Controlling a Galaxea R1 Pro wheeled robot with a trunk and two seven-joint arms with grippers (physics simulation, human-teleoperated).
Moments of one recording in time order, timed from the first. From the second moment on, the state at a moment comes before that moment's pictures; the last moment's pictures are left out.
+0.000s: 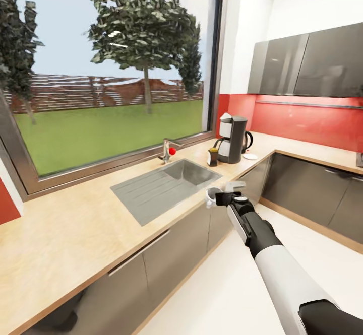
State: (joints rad) left arm 0.00 0.09 -0.18 0.00 0.37 -0.19 0.11; right arm -0.84 0.06 0.13 -0.84 -0.04 0.49 -0.14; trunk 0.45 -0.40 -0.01
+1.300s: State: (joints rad) left arm 0.00 0.10 -0.18 0.00 0.38 -0.19 0.11; right arm -0.84 0.06 0.13 -0.83 -0.04 0.49 -0.14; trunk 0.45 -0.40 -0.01
